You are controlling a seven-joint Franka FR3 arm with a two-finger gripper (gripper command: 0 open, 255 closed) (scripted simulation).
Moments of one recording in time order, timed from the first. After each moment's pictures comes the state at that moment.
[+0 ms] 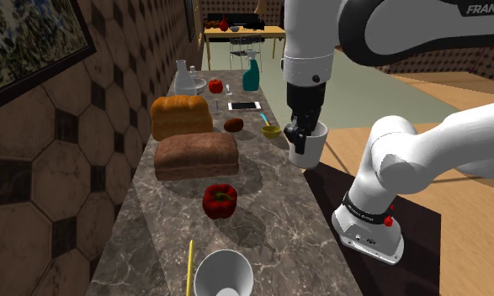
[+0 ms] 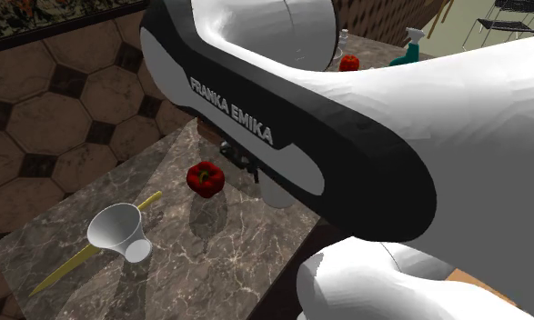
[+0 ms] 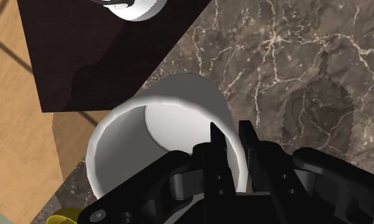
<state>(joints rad) 0.27 -0.96 0.28 -2.60 0.22 1.54 0.44</state>
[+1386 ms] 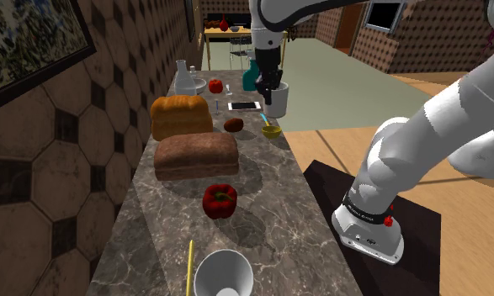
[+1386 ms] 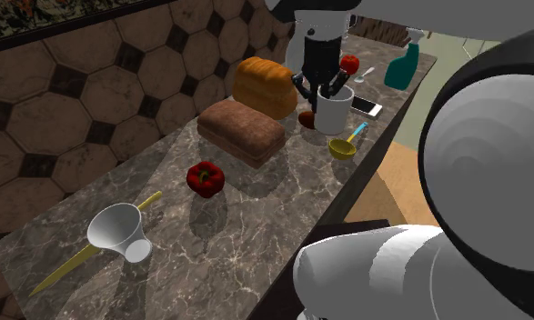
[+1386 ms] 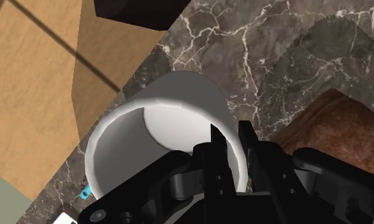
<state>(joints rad) 0.07 -0.46 -0.03 -2.29 -0.07 1.72 0.08</state>
